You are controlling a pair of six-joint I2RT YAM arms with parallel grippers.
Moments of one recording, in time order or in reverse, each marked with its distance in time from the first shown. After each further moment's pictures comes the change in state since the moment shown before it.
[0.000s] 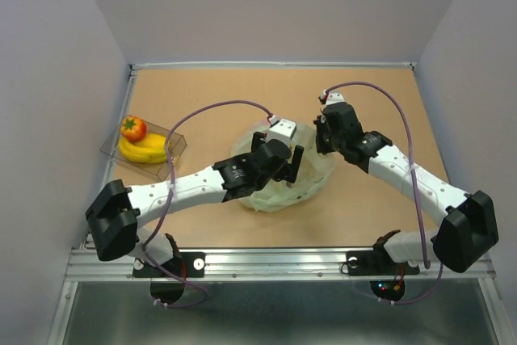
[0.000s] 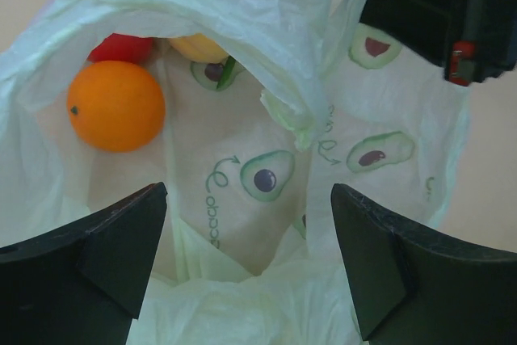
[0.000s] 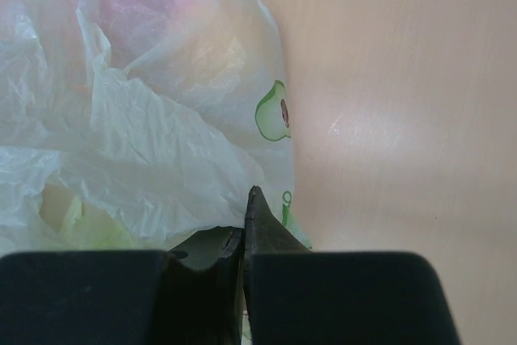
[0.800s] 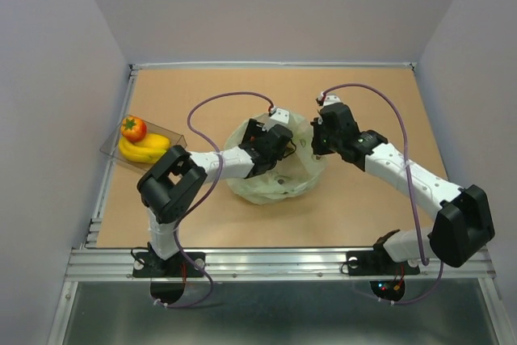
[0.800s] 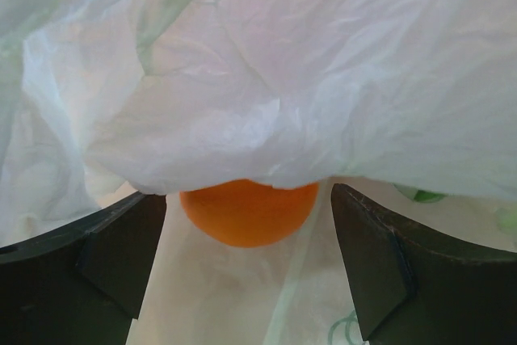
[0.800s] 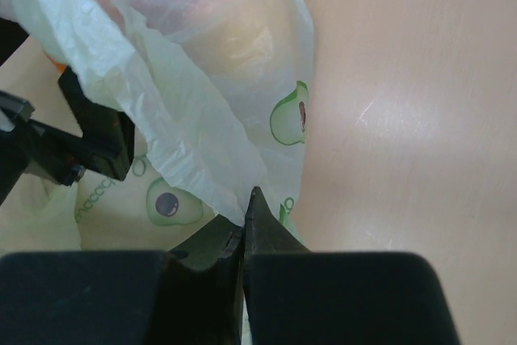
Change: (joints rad) left arm 0.202 0.438 0.056 0.253 -0.241 0.219; right arm 0.000 0.027 0.000 0.000 -0.051 0.052
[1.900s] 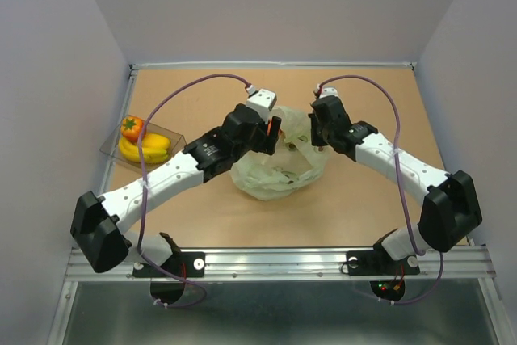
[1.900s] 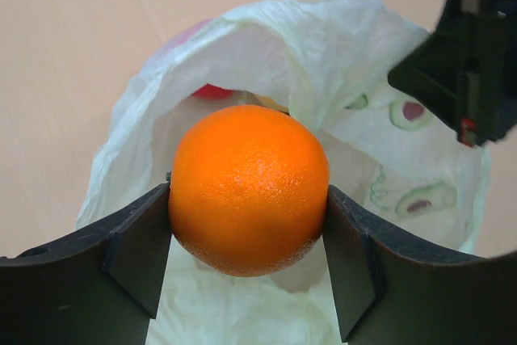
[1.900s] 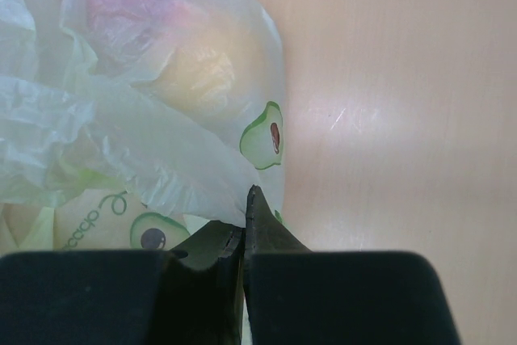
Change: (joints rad) left arm 0.028 -0.462 0.018 -0.241 0.397 -0.004; right arm 0.000 0.115 0.090 -0.003 0.134 -0.014
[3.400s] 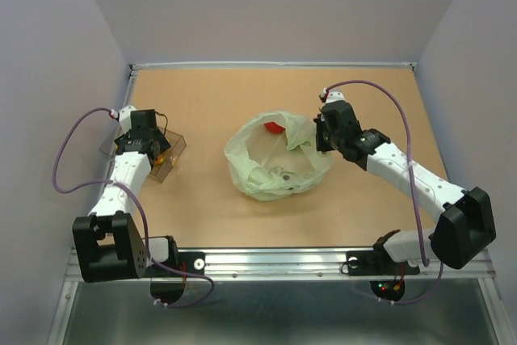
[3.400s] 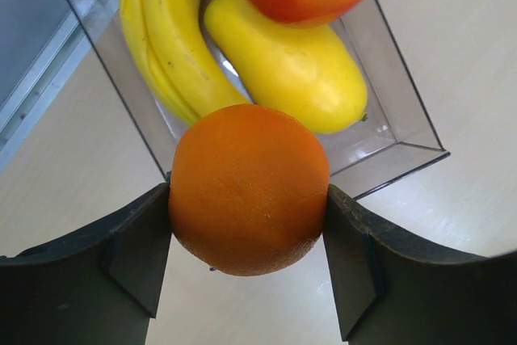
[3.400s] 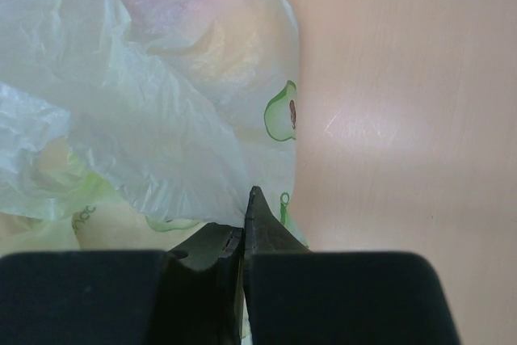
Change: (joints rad) left arm 0.902 -0.094 -0.247 -0.242 -0.115 -0.256; right arm -0.005 -0.130 -0.069 -0.005 -0.058 -0.016
